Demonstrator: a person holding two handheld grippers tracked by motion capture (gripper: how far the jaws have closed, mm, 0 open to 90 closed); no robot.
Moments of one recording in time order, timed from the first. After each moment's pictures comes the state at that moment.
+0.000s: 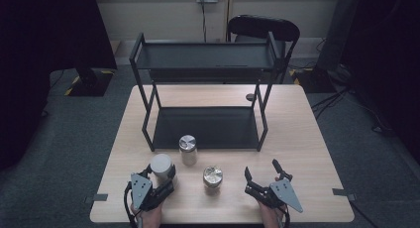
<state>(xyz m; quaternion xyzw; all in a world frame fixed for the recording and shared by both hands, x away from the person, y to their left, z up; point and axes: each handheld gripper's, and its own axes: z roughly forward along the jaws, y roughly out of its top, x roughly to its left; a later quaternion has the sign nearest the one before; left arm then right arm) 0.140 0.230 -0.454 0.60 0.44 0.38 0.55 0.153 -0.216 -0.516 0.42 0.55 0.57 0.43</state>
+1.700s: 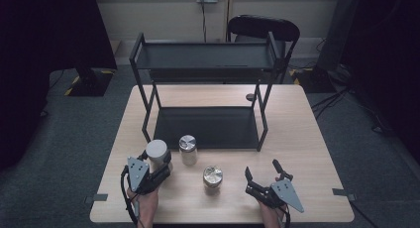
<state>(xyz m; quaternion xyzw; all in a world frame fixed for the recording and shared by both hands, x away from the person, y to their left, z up) 0.170 0.233 -0.428 0.60 0.45 0.40 0.53 0.153 -0.218 -0.517 0.42 0.55 0.58 0.43</state>
